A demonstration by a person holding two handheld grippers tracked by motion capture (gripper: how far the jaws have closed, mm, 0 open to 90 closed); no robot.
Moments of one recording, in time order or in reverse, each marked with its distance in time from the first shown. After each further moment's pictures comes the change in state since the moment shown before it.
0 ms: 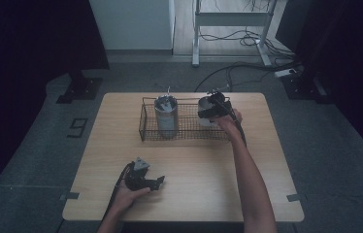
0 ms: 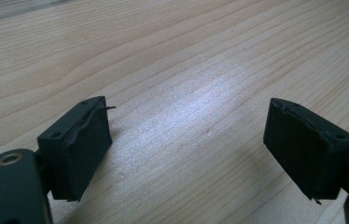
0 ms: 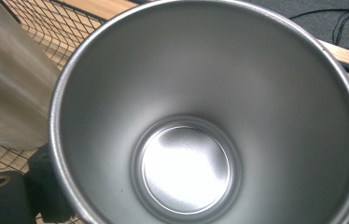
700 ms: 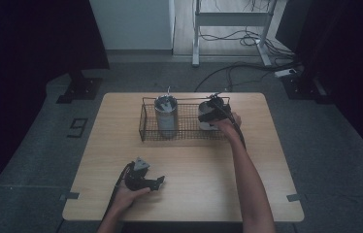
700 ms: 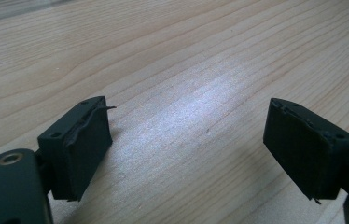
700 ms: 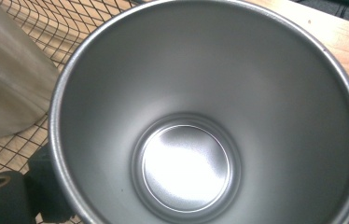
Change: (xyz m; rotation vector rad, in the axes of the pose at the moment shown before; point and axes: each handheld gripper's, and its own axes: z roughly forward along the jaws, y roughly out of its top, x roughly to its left) left arm 0.000 0.000 0.000 0.000 0.001 0.004; right arm 0.000 -0.012 0.017 0.048 -0.014 0.005
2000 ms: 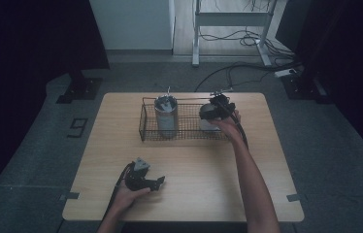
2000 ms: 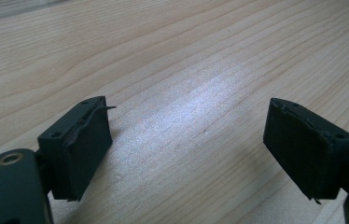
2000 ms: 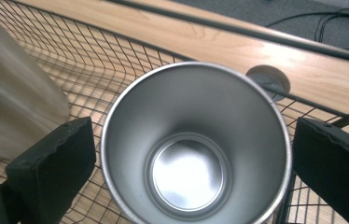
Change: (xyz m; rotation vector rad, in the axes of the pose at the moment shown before) left arm -0.001 0.000 0.000 -0.003 -0.007 0.005; right arm 0.001 0.001 -0.028 -0.114 -0.025 0.060
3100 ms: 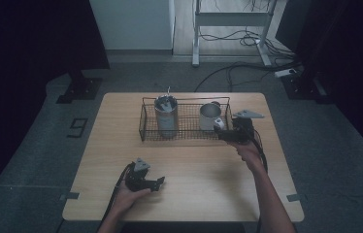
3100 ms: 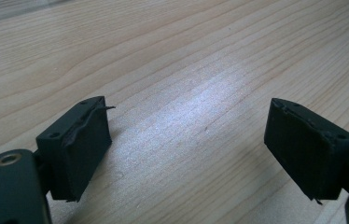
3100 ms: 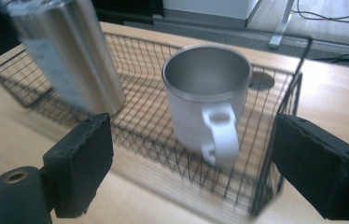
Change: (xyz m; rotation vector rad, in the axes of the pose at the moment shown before) left arm -0.001 -0.001 0.000 0.000 0.005 0.005; right arm 0.001 -0.083 -0.106 -0.238 0.084 0.028
